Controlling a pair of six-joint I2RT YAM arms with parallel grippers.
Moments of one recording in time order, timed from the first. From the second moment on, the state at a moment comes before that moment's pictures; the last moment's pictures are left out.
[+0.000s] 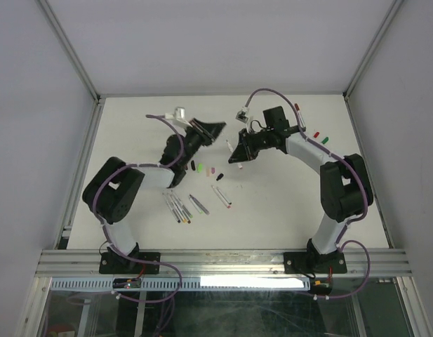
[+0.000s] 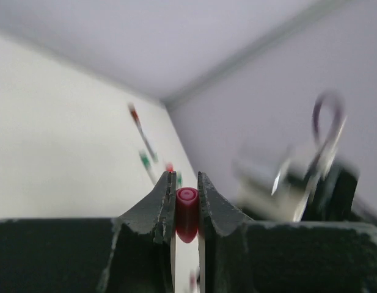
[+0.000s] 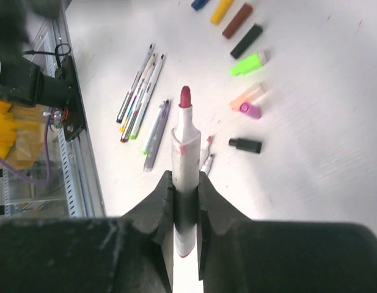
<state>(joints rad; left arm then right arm) -0.60 1.83 0.80 1.16 0.05 -1.03 0.37 1.78 1.25 -0.34 -0.97 -0.08</state>
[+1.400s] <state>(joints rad) -0.34 0.90 0.37 0.55 0.22 -0.88 0.57 1.66 0.92 -0.34 -0.36 0.16</state>
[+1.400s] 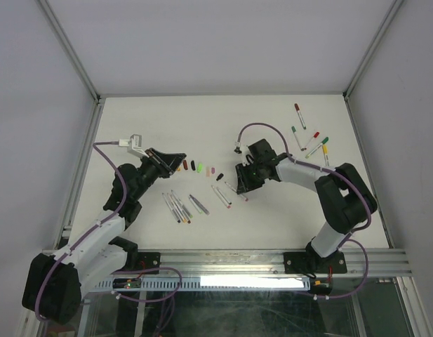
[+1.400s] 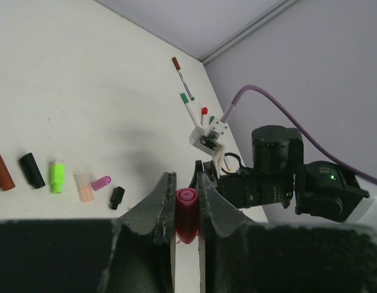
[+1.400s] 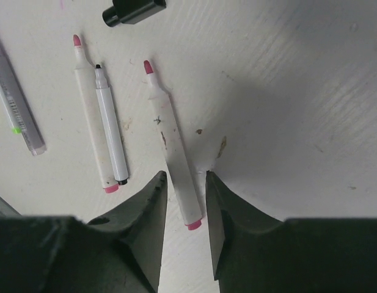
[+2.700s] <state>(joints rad) -0.97 1.50 0.80 0.26 -0.40 -0.81 0.10 1.43 1.03 -0.58 -0.75 -0.28</state>
